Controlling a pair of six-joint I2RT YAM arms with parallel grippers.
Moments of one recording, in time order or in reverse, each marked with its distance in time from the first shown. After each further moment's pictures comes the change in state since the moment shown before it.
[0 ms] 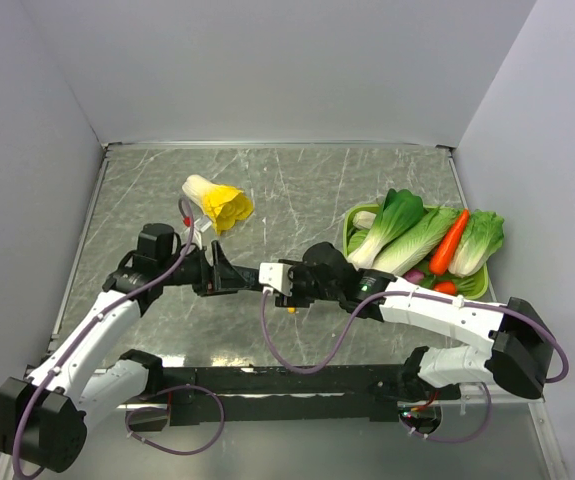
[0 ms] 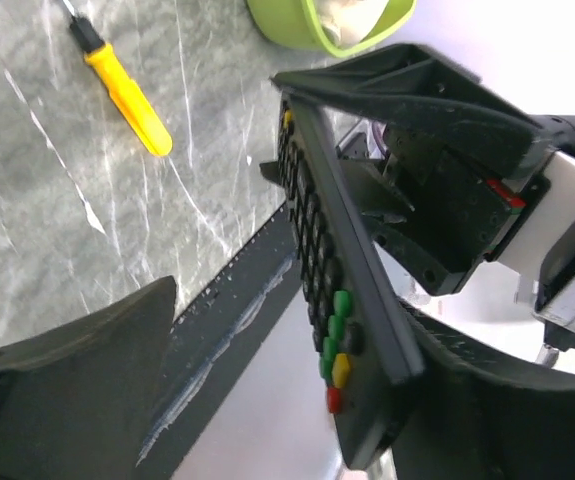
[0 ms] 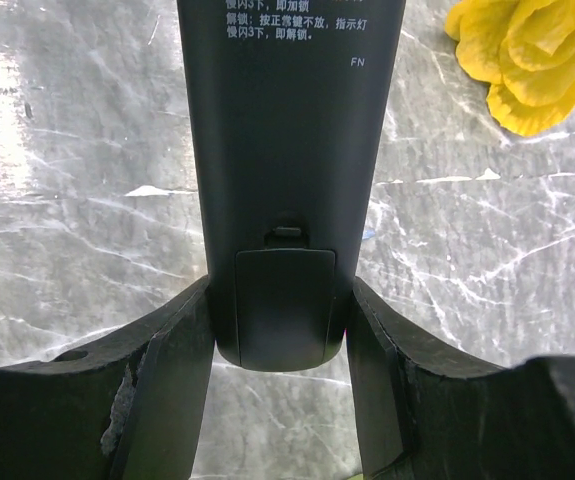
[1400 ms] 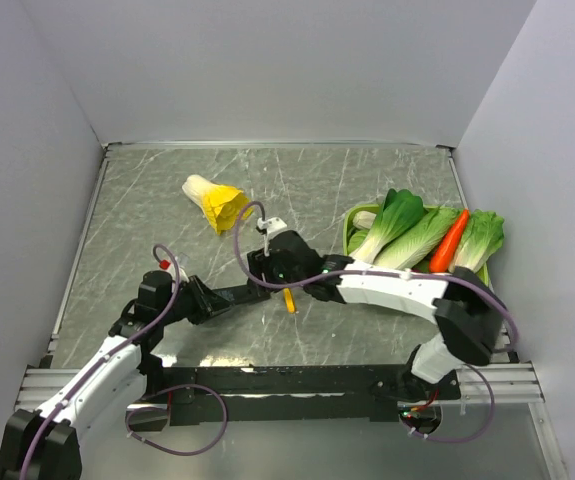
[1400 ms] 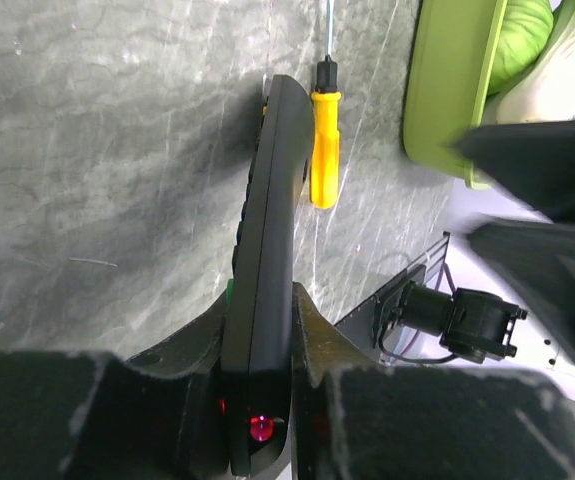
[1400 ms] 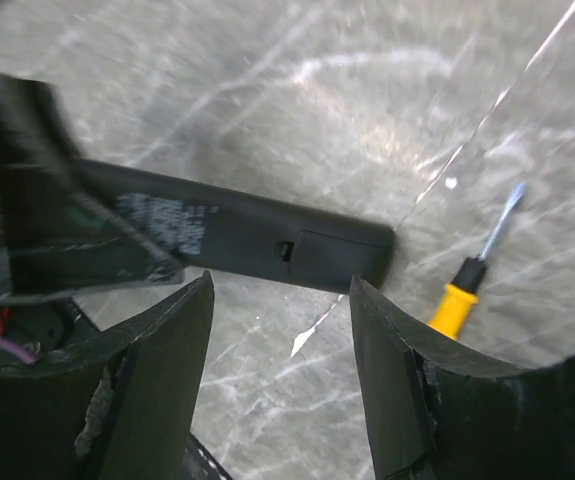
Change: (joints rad) left arm 0.000 -0.237 -0.469 0.294 -0.360 -0.317; right arm 0.011 0.258 0.183 0.068 0.195 1.070
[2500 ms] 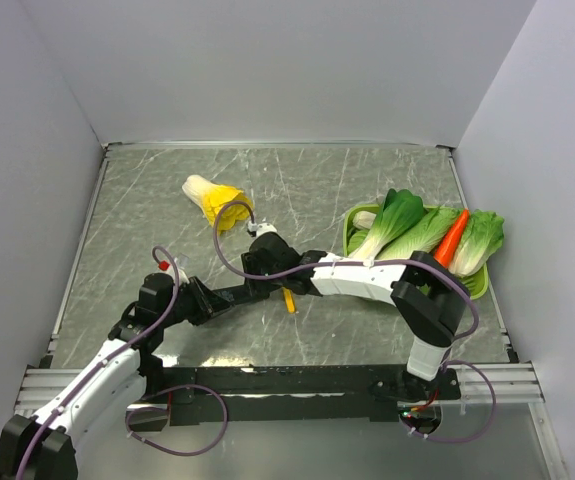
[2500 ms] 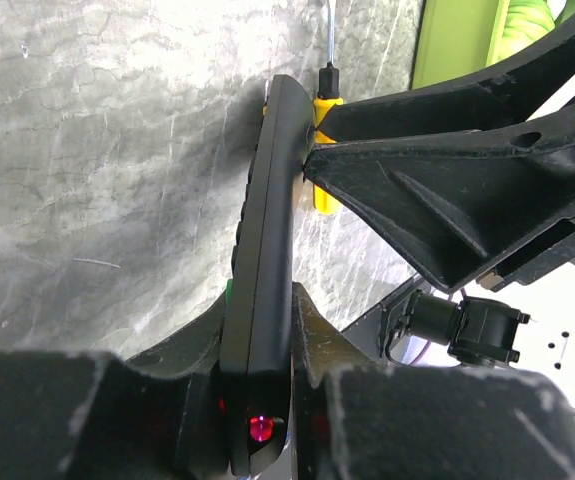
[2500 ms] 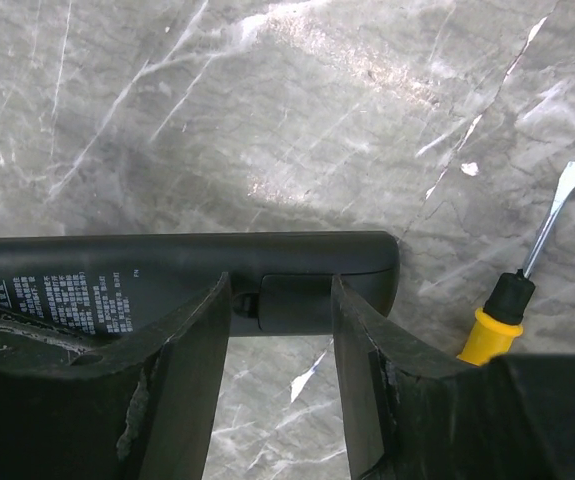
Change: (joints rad) left arm -0.039 -0.048 -0.011 -0.015 -0.060 -0.007; right arm 0.000 0.263 0.128 -0.056 0.023 0.131
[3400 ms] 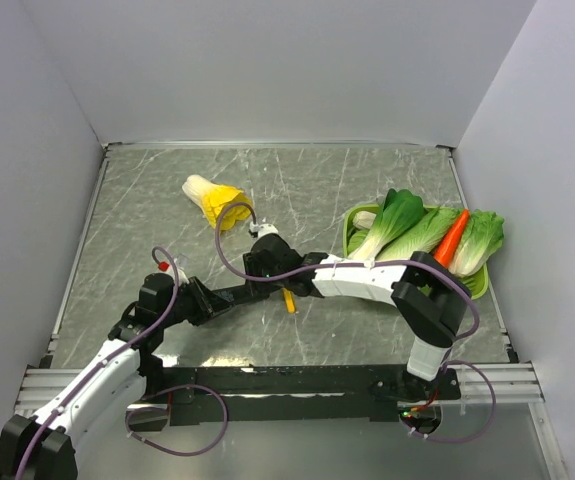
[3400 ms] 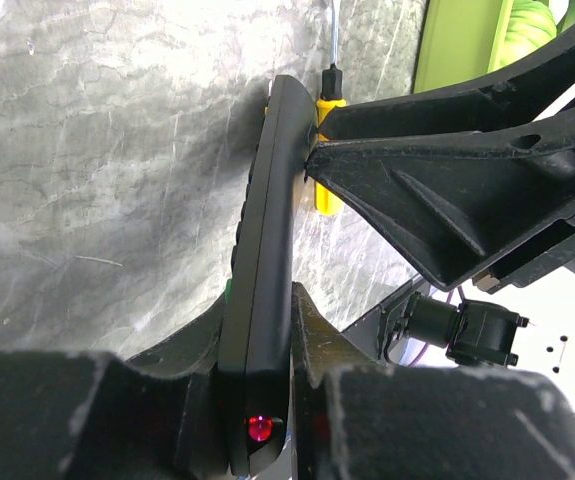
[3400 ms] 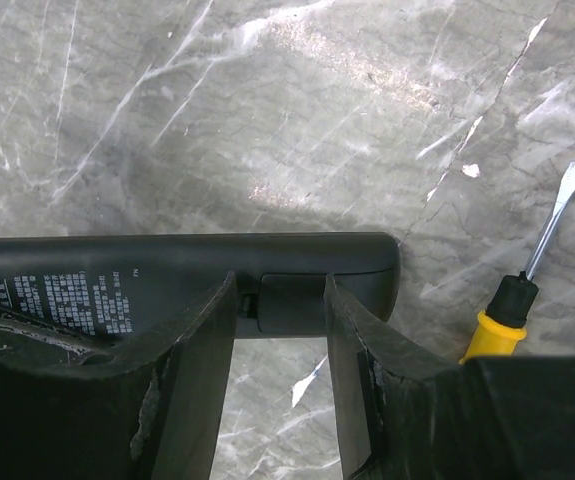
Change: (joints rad) left arm -0.003 -0.001 0.000 -0.005 -0.011 -0.015; right arm 0.000 -0.006 -0.025 0.032 0.000 0.010
